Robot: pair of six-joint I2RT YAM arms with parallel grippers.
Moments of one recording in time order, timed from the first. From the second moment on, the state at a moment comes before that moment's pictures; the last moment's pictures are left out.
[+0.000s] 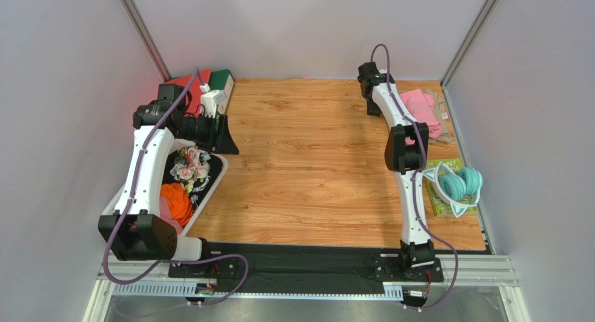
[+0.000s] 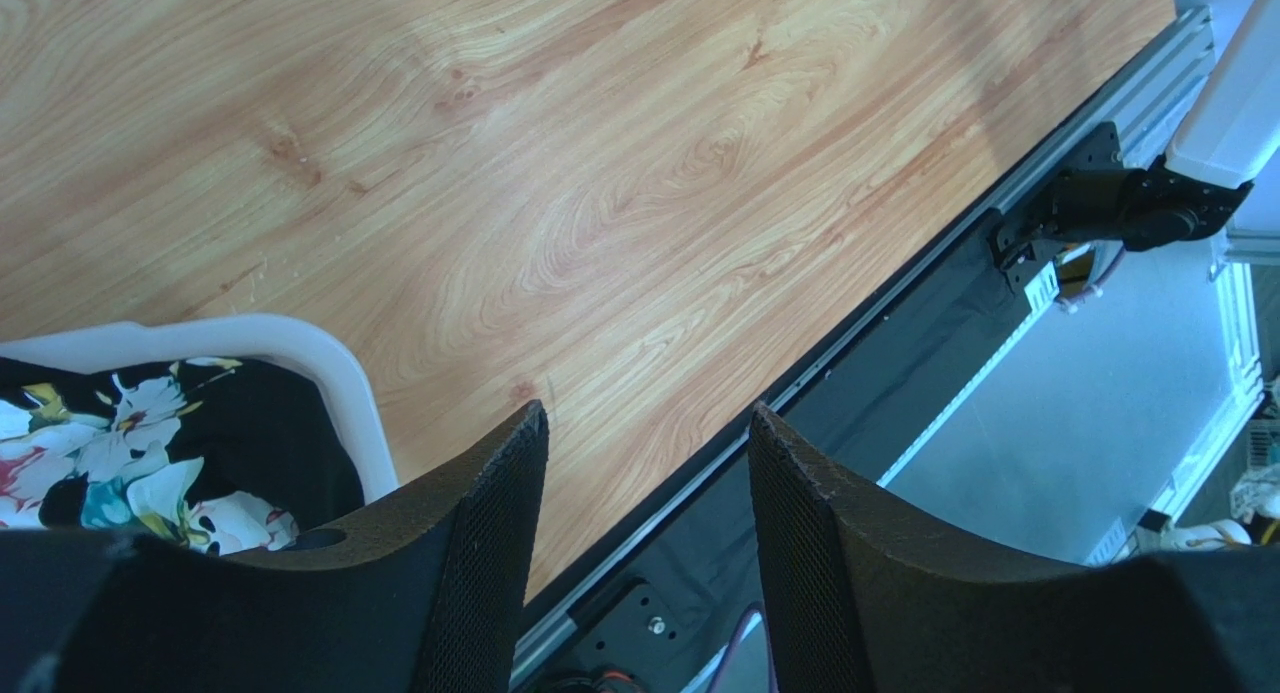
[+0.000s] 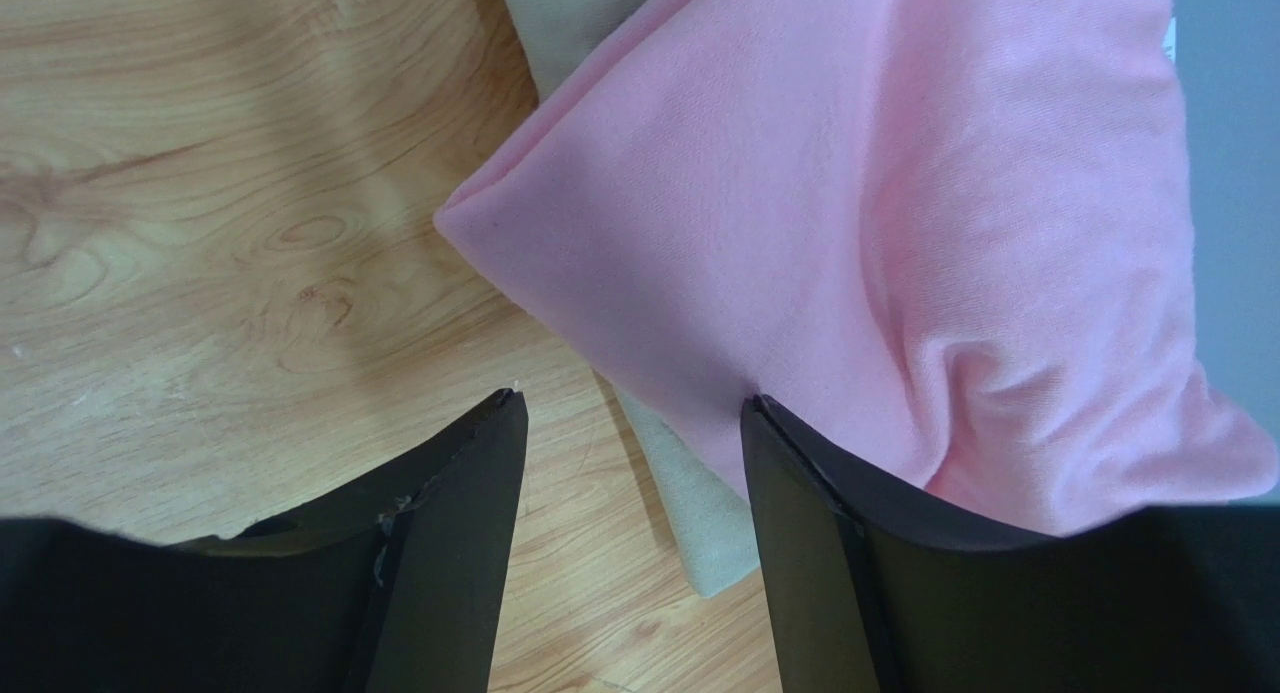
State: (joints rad) left arm 0.02 1.38 1.47 -1.23 0.75 0.27; right arm 0.16 2.57 2.44 -1.04 0.61 0.19
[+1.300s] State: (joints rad) left arm 0.02 1.47 1.49 -1.25 0.75 0.30; right arm 0.23 2.67 2.50 -0.83 0.87 -0.03
